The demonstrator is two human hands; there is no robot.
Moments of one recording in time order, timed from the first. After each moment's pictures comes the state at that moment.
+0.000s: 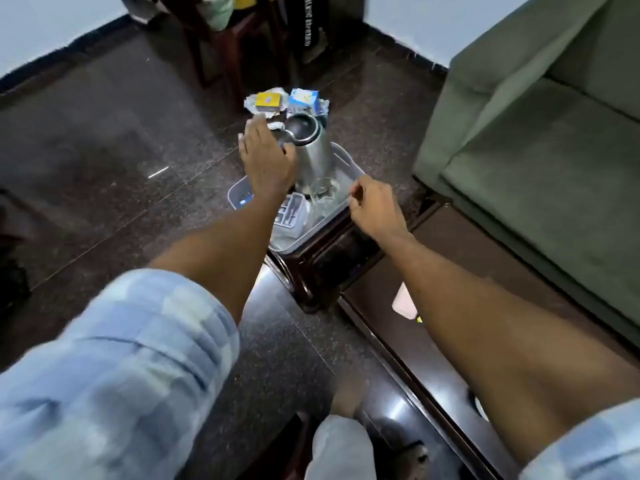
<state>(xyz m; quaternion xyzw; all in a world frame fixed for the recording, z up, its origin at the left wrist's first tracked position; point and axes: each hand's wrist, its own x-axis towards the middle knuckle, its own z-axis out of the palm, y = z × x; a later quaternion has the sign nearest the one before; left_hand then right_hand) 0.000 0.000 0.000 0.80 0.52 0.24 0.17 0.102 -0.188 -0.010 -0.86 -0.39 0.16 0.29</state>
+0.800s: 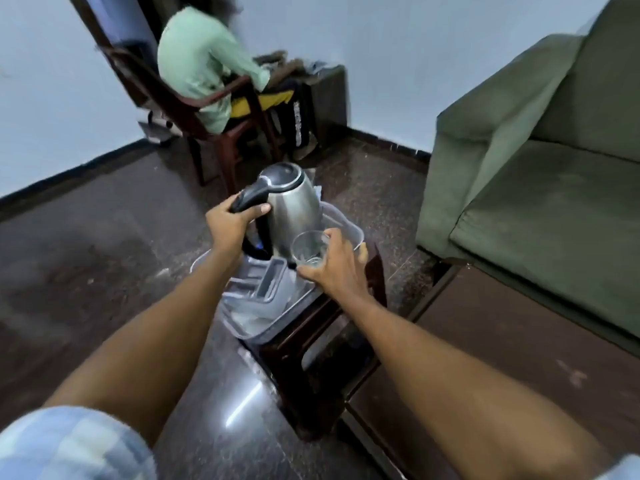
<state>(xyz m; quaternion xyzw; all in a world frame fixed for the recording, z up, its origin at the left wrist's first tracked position) 0.010 0.087 -0.127 0.62 0.35 0.43 0.56 0.117 -0.098 -0.175 -0.84 -0.38 0.10 0.37</state>
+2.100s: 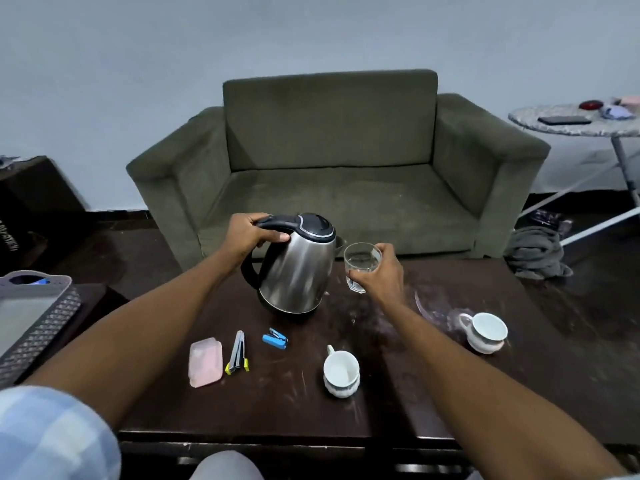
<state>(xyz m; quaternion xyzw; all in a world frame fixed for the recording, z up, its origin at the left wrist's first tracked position) 0.207 -0.396 -0.128 0.83 -0.03 0.06 0.56 0.184 -0.680 -0.228 -0.84 0.07 -0.13 0.52</state>
